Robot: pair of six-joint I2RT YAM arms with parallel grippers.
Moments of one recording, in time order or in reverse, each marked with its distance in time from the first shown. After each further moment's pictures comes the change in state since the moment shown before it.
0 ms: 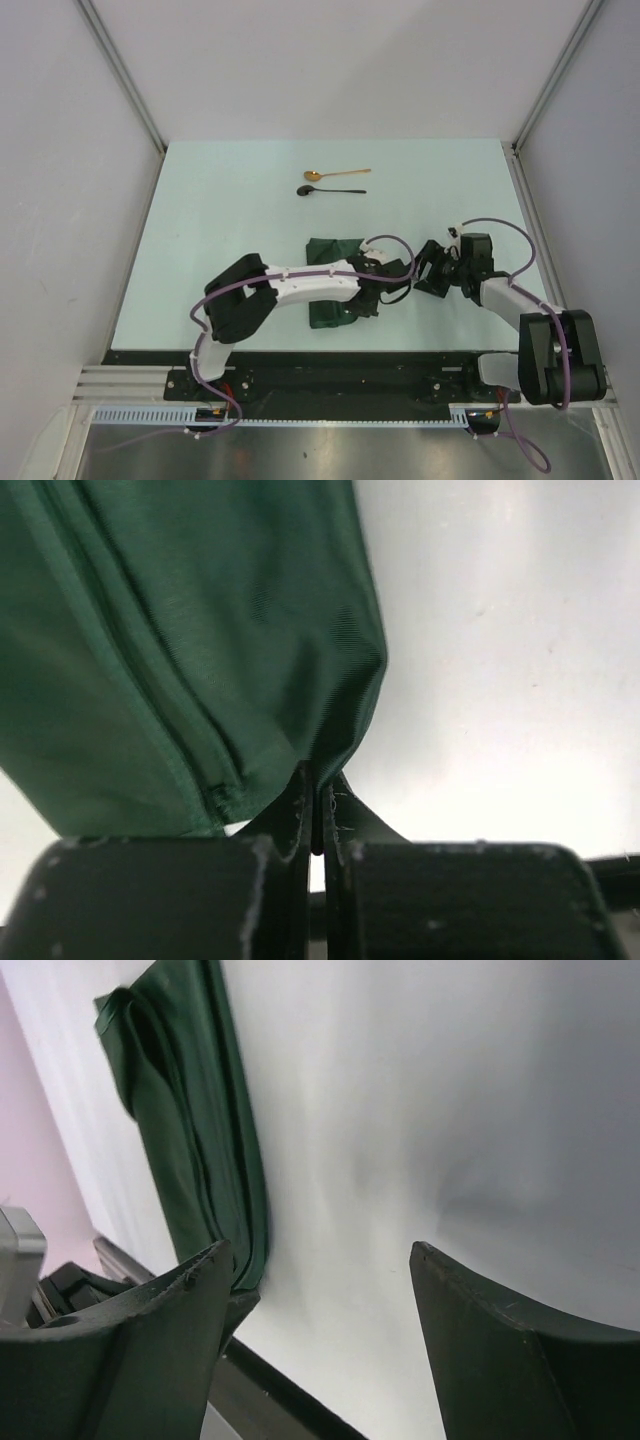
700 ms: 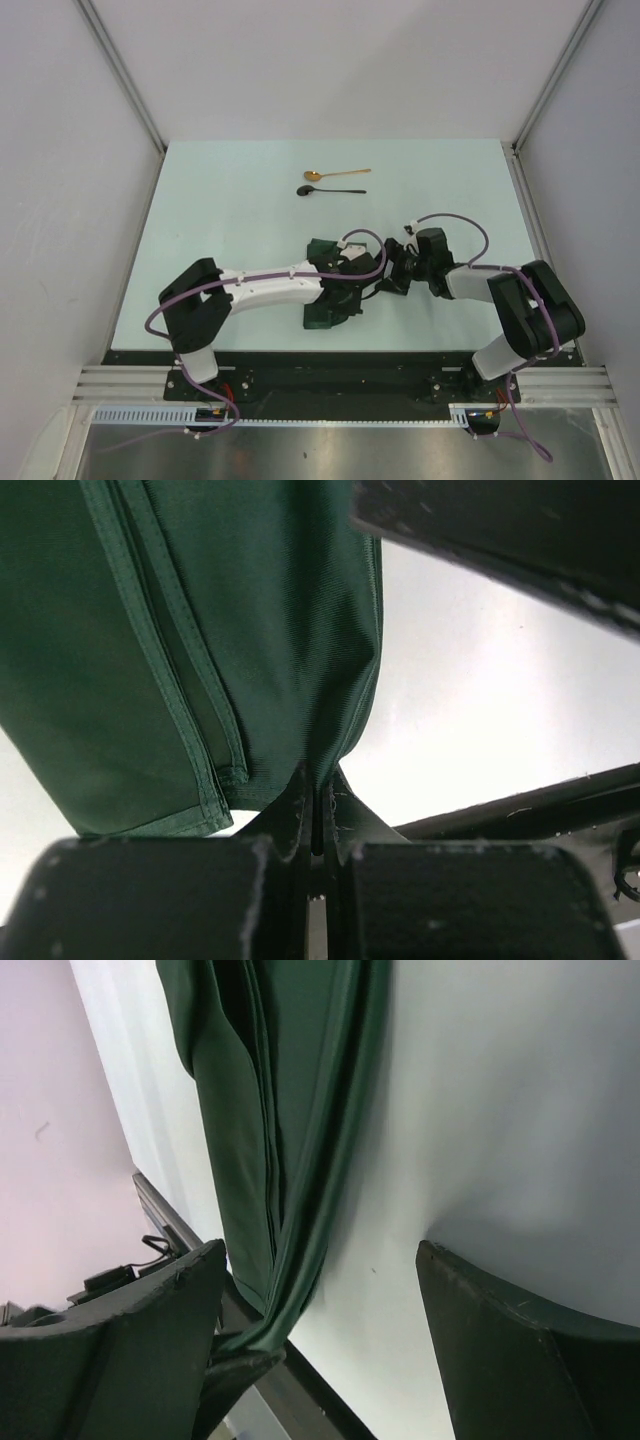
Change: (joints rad) left arm 0.058 -0.264 -0.272 0.181 0.104 0.002; right arm 0.293 0.265 0.053 0.325 -0.023 0.219
